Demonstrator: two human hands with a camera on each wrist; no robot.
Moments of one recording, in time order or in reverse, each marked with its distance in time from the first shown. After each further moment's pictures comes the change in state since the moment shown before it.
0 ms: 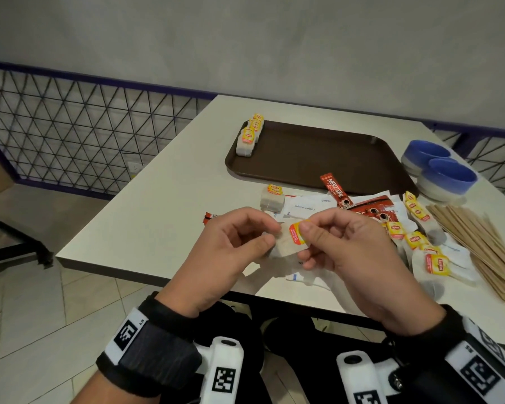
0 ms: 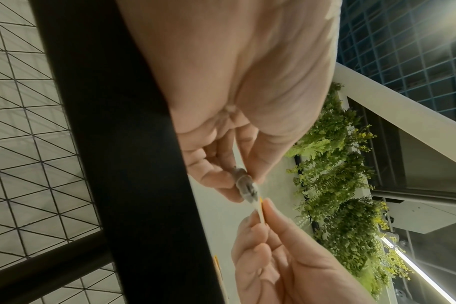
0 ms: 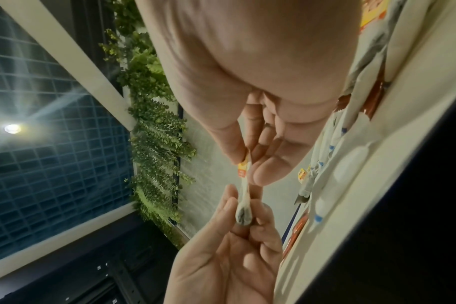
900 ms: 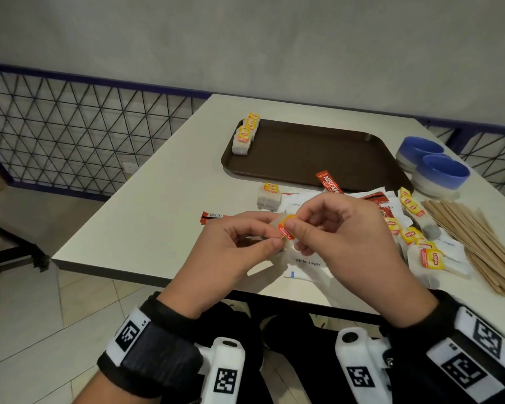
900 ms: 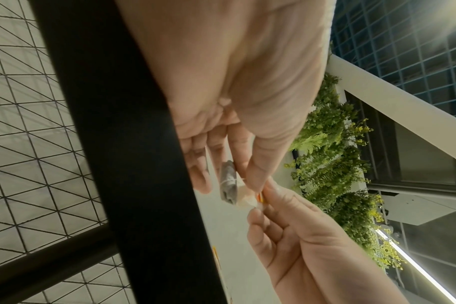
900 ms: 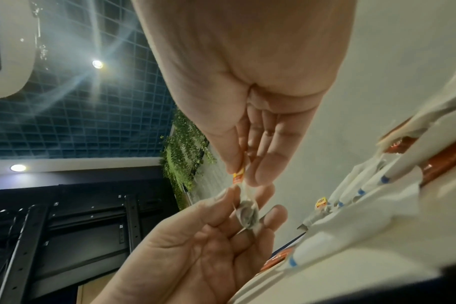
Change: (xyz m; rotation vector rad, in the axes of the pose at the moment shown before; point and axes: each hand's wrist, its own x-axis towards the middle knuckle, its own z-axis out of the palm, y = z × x) left_hand -0.001 0.003 0.005 0.076 0.013 -0.034; right_hand 0.001 -0.013 0.005 -0.490 0.027 -0.343
